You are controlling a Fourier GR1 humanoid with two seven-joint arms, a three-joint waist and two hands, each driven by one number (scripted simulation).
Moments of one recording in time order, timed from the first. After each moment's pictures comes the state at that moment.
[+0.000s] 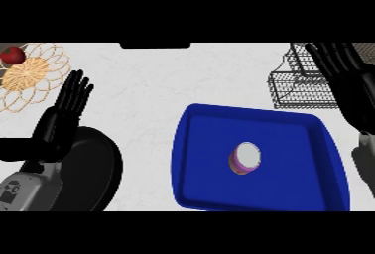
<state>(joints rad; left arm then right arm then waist) -0.21 0.43 -0.18 -1.49 0.42 0.15 -0.18 -0.40 -0.52 0.10 -1.64 -0.40 -0.01 0.04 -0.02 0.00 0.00</state>
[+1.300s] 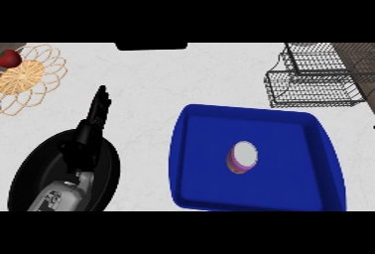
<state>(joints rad) -0.18 0.32 -0.32 -1.51 0.16 0.44 -0.01 0.21 -0.61 -0.25 -1.84 -0.57 0.44 -0.14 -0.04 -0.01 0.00</state>
